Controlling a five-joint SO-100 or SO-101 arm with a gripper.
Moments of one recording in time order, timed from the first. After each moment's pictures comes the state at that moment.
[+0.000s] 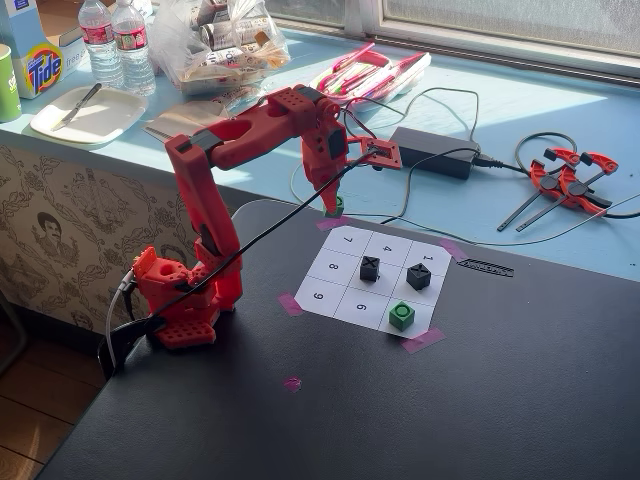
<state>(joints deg) -57.9 103.1 93.3 71.8 -47.1</state>
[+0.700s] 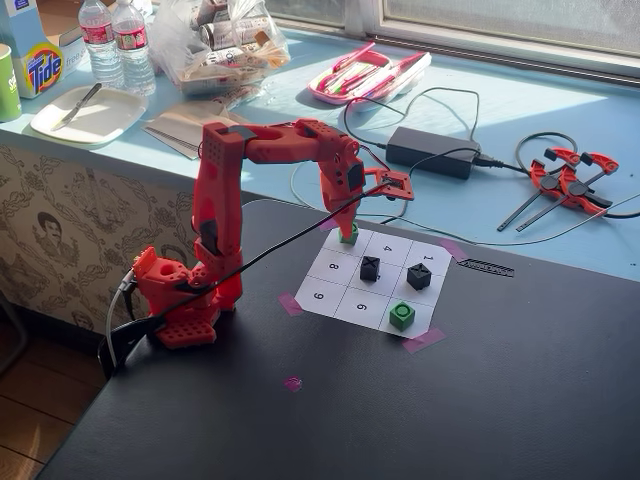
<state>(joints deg) -59.5 84.6 94.7 50.7 -46.7</state>
